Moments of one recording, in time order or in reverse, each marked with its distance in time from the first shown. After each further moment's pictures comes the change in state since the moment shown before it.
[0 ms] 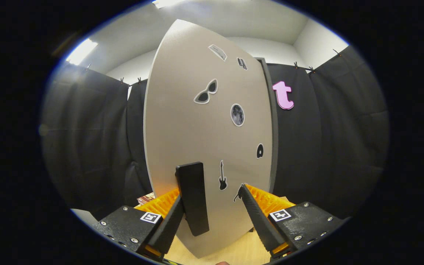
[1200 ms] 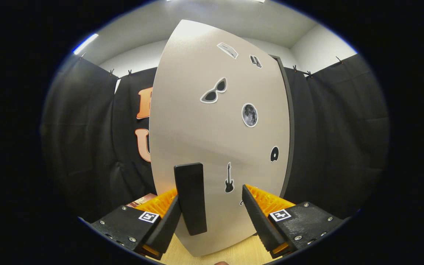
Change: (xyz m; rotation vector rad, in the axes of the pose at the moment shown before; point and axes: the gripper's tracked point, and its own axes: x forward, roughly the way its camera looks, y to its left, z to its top) arm 0.046 0.025 0.006 -0.036 0.009 -0.137
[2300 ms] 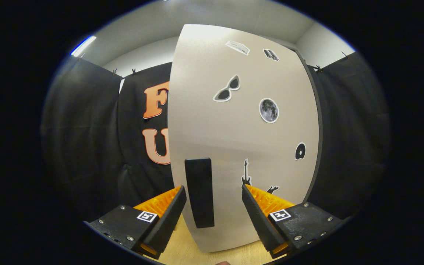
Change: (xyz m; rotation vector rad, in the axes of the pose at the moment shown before) arm 0.041 0.057 0.002 0.023 0.026 0.083
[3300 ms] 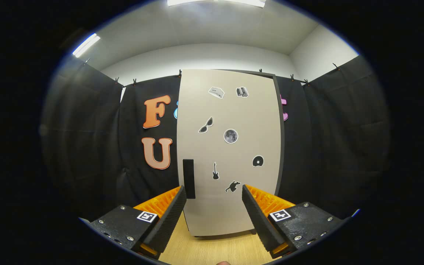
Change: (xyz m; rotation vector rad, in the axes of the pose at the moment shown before) arm -0.139 -0.036 0.036 -0.022 -0.068 -0.076
